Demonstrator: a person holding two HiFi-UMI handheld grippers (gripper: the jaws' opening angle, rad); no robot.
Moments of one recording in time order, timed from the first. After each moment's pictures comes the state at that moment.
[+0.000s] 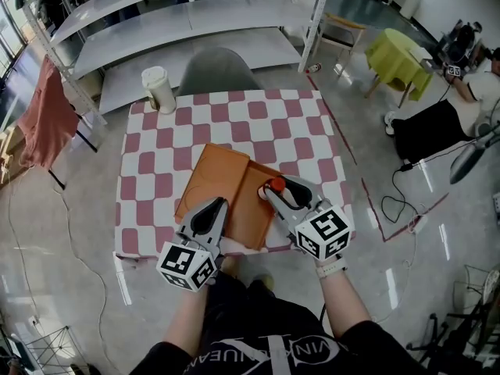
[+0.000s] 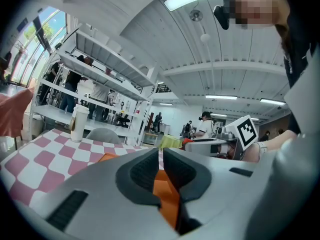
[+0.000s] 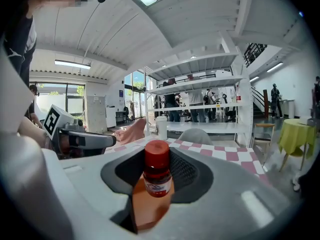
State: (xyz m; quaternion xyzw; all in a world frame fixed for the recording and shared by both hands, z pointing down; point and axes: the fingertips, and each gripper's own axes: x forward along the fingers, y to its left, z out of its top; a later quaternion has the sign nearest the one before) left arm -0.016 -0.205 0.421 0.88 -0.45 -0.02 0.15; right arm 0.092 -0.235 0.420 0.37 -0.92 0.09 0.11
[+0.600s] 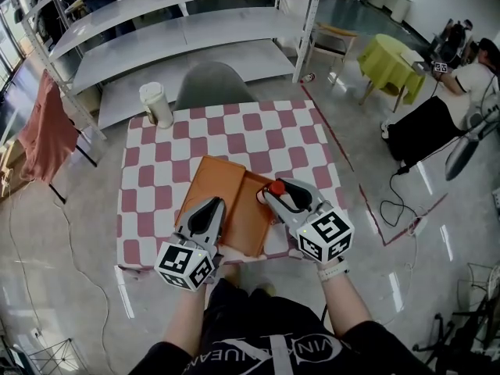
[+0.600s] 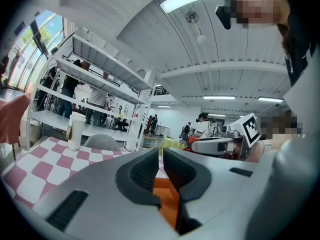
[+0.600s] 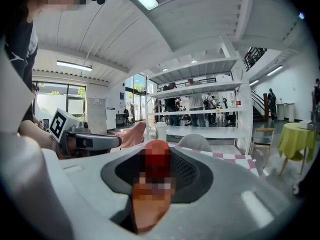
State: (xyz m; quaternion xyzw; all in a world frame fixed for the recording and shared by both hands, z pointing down) left arm -0.015 -0.220 0.399 0.88 -0.45 -0.02 0.13; right arm 0.098 -0.235 0.391 0.37 -0.92 0.08 0.10
